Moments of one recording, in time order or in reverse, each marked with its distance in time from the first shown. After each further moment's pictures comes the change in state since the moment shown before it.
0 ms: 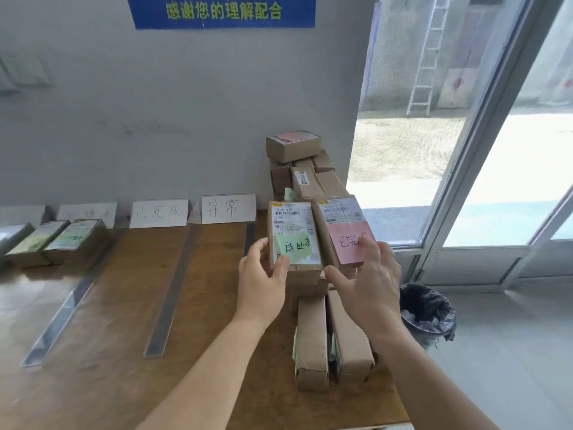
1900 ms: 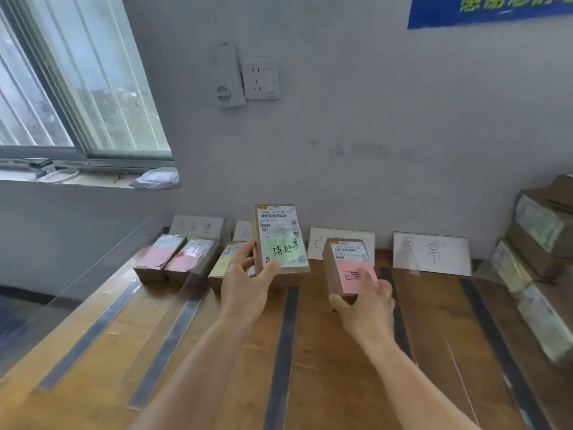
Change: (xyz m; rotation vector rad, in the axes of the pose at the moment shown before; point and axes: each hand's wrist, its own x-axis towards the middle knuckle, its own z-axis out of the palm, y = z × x) left_hand 0.218 -0.162 -0.449 -0.083 0.291 -0.146; right_hand -0.013 -0.341 0.401 0.062 -0.323 0.008
